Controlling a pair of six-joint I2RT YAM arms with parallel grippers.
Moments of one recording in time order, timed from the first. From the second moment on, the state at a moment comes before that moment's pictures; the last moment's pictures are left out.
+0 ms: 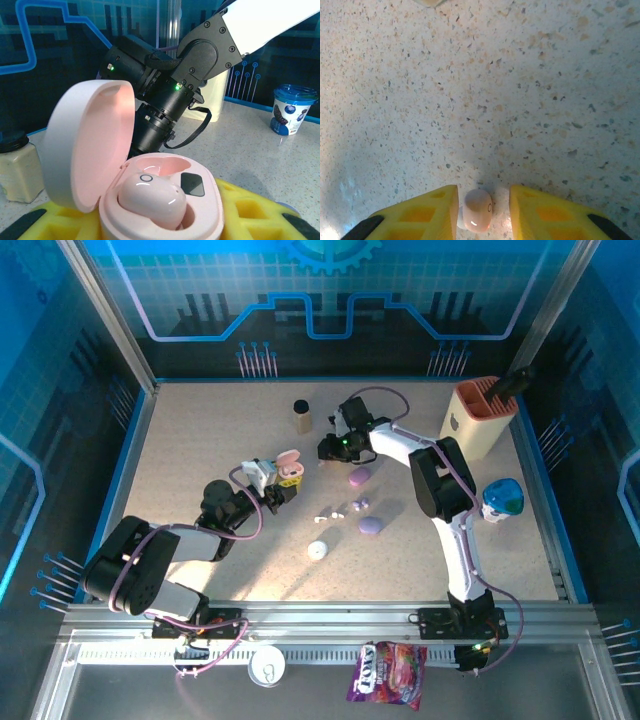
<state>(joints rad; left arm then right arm) -0.34 1.45 0.30 1.18 0.51 -0.03 0.45 2.29 1.71 -0.43 -0.42 0.43</state>
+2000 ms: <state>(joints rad) -0.34 1.41 0.34 0.99 0.60 0.07 0.70 1.47 1.14 -0.28 -0.20 -0.05</state>
